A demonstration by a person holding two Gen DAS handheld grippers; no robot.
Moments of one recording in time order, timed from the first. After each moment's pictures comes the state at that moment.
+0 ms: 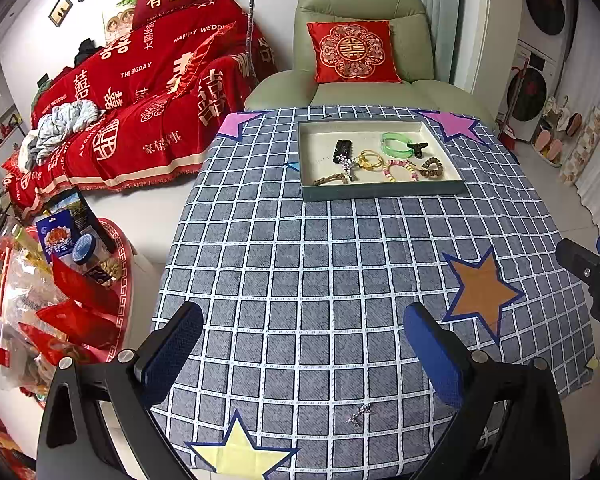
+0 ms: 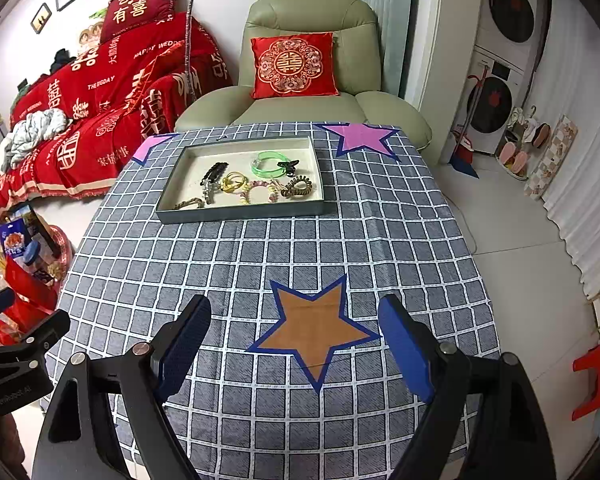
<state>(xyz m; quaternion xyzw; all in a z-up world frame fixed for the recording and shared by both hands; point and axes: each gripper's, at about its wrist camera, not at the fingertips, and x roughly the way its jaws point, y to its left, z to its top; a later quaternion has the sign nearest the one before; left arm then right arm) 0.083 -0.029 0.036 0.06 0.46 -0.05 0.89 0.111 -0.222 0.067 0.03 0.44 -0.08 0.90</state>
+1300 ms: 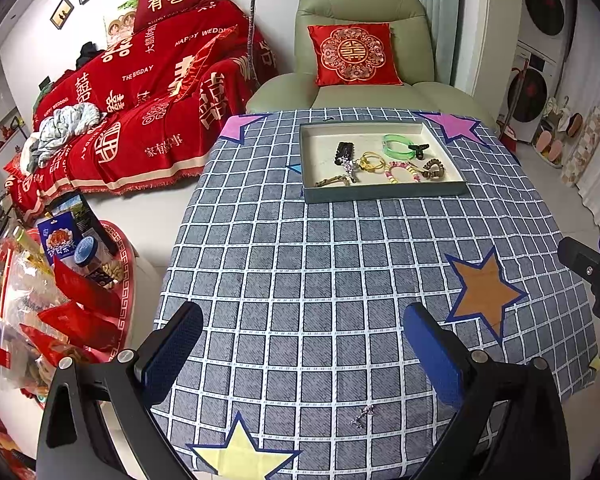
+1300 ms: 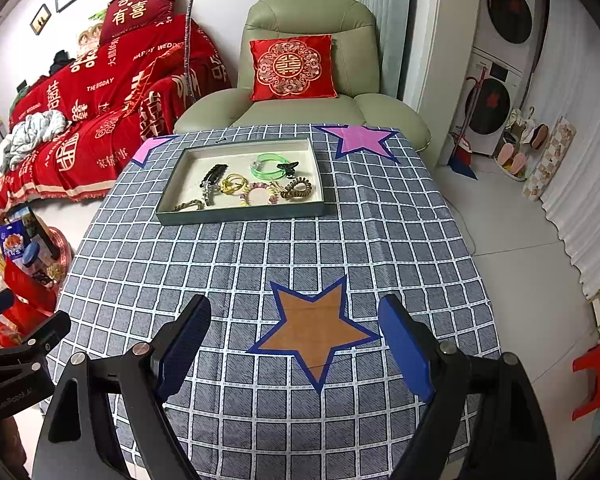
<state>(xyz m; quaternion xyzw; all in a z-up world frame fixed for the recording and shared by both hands) 0.082 -0.028 0.035 0.06 0.45 -0.04 0.89 0.114 -0.220 0.069 0.03 0.44 -0.08 0.90</state>
